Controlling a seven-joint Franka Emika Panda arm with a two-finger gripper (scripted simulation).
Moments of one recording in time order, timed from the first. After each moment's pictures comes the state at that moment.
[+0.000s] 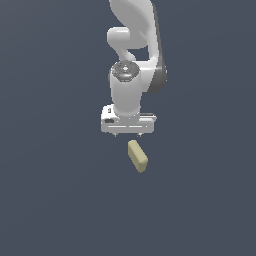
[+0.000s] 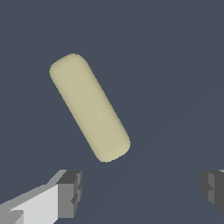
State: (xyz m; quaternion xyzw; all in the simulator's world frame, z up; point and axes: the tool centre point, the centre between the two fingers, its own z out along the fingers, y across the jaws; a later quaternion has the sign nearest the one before) arm -0.015 -0.001 0.160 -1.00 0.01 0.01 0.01
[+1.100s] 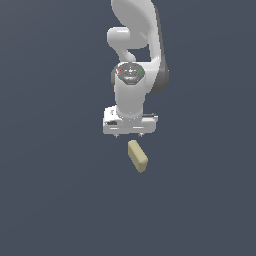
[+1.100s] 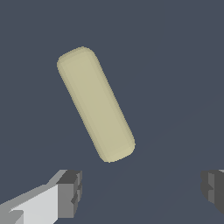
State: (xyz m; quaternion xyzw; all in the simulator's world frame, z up) arm -0.014 0.004 0.158 -1.00 -0.03 0.02 0.00
